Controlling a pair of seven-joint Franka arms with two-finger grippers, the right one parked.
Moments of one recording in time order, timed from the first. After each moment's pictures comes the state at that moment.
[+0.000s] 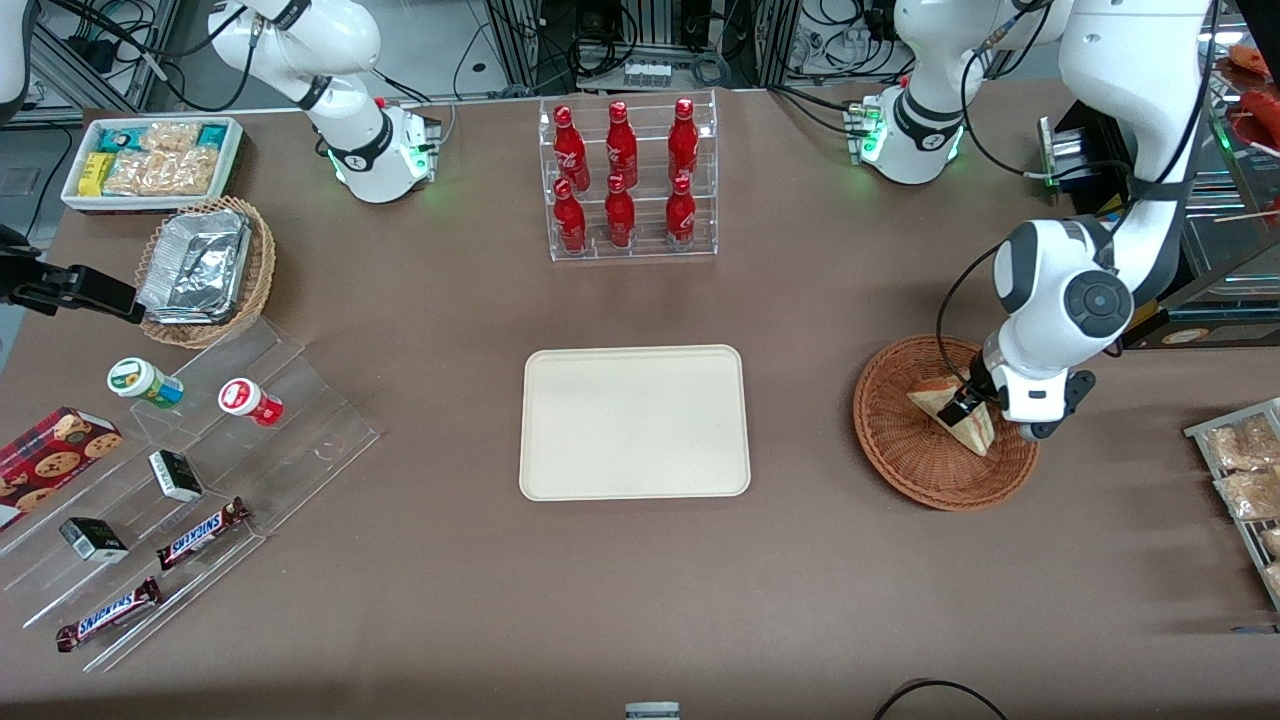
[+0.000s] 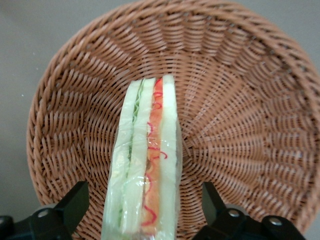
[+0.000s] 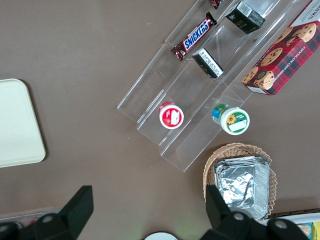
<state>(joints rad) -0.06 0.26 -0.01 -2.23 0.03 2.44 -0.84</state>
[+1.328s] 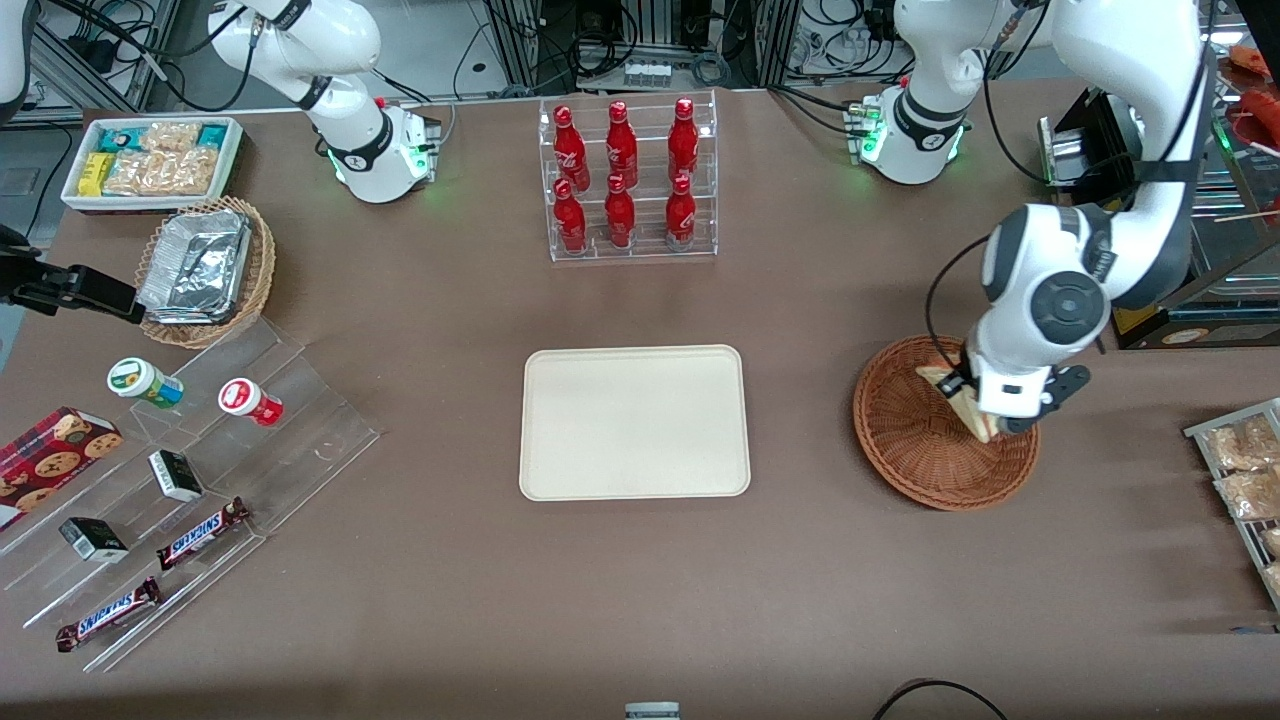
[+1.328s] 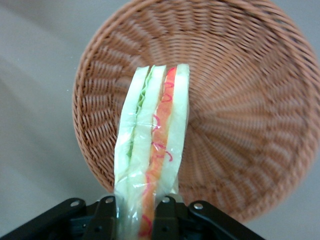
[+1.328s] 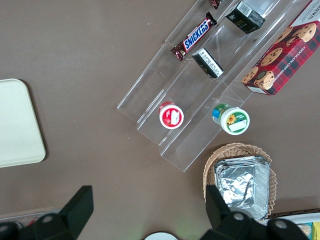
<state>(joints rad) -0.18 0.20 -0.03 -2.08 0.17 2.09 -0.85</state>
